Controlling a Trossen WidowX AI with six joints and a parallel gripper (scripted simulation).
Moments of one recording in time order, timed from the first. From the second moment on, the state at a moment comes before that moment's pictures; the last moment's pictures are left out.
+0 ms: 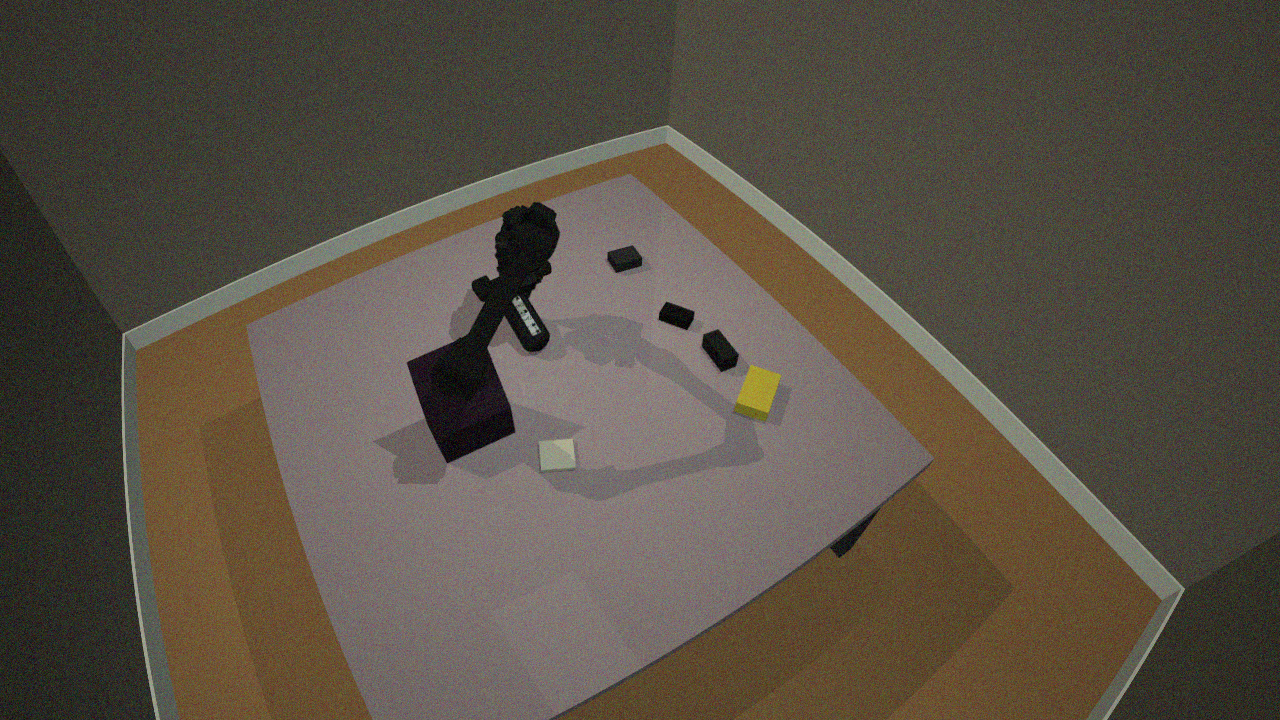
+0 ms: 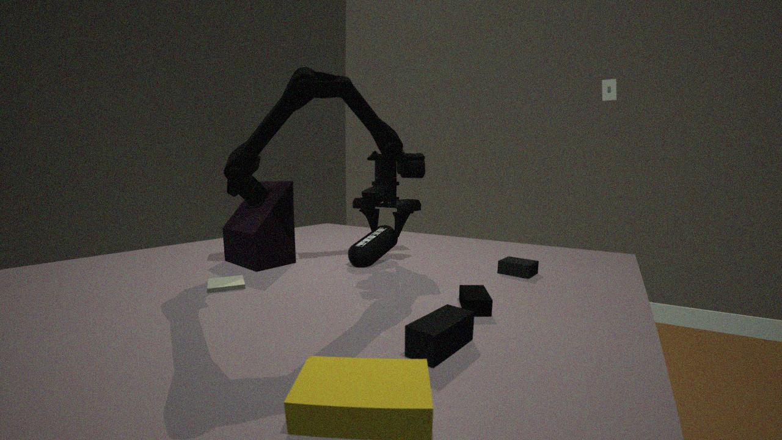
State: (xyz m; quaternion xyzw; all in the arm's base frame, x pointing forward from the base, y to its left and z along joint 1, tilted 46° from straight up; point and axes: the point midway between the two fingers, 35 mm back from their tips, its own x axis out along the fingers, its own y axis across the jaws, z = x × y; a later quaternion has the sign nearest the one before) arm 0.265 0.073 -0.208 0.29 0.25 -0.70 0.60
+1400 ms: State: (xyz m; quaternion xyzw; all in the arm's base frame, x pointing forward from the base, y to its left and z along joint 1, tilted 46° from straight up) arm 0.266 0.078 -0.174 0.29 0.25 -0.70 0.60
